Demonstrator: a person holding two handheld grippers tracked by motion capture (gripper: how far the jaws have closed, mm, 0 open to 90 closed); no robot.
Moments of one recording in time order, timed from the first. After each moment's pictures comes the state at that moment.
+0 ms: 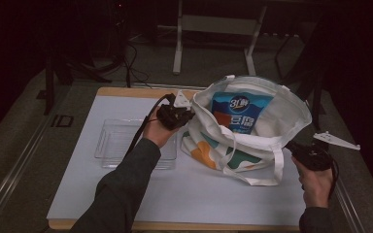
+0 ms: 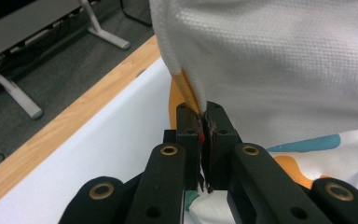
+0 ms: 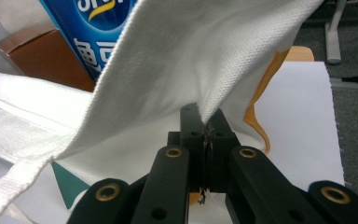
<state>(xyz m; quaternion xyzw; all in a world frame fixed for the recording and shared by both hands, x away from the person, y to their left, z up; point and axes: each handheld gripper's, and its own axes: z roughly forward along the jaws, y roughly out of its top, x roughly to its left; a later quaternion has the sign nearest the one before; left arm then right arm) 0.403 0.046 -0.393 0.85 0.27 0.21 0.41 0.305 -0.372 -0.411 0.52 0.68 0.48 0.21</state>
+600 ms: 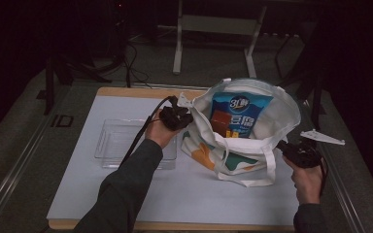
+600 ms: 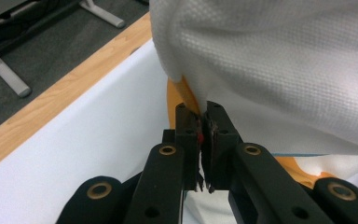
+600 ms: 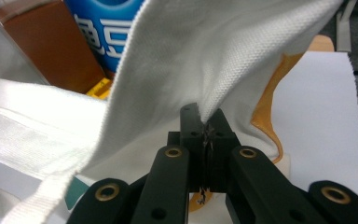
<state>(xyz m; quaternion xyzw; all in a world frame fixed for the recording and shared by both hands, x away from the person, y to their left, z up) 0.414 0.039 -0.410 0.86 0.29 0.18 0.38 0.317 -0.354 -0.421 0.51 0.70 0.45 0.20</state>
